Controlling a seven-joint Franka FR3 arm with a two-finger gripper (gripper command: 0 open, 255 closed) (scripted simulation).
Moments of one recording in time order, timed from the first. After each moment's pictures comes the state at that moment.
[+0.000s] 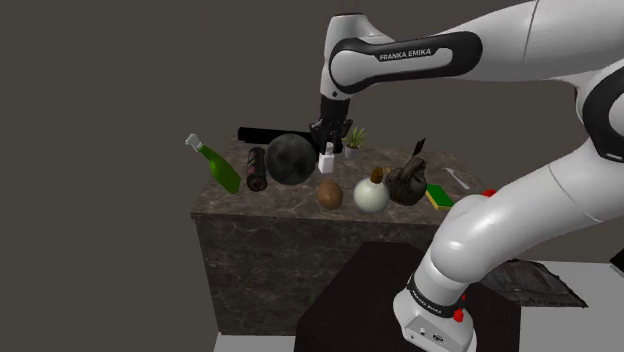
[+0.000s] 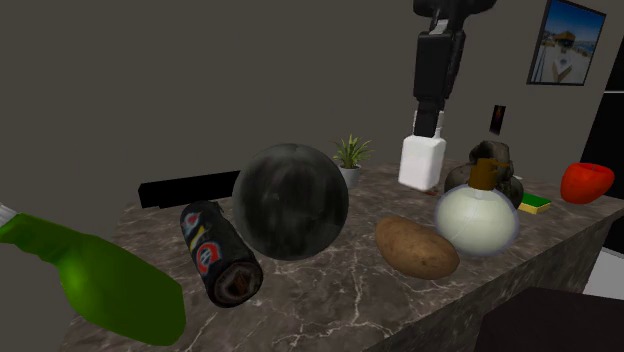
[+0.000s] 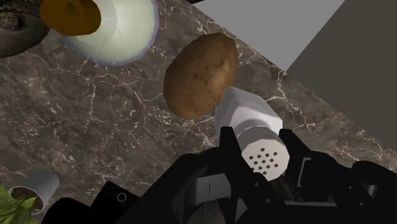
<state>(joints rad) -0.05 -0.49 0.00 -2.33 -0.07 1.88 0.29</state>
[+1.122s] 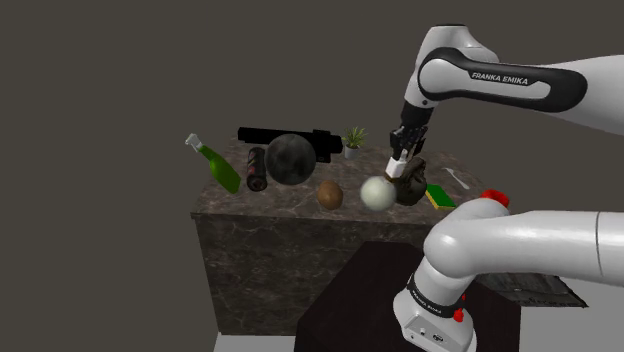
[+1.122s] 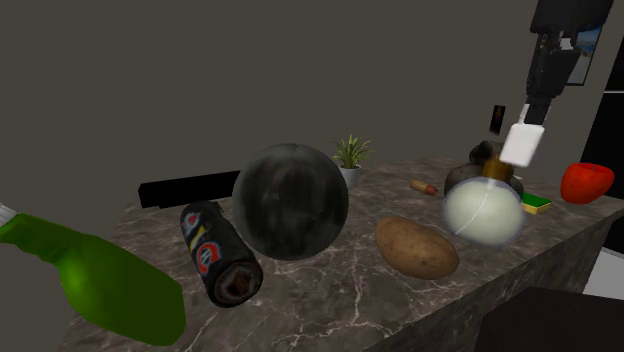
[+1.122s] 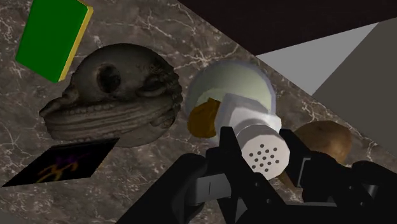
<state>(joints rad) -0.23 -0.96 -0.27 -2.60 -0.27 1.72 -0.04</state>
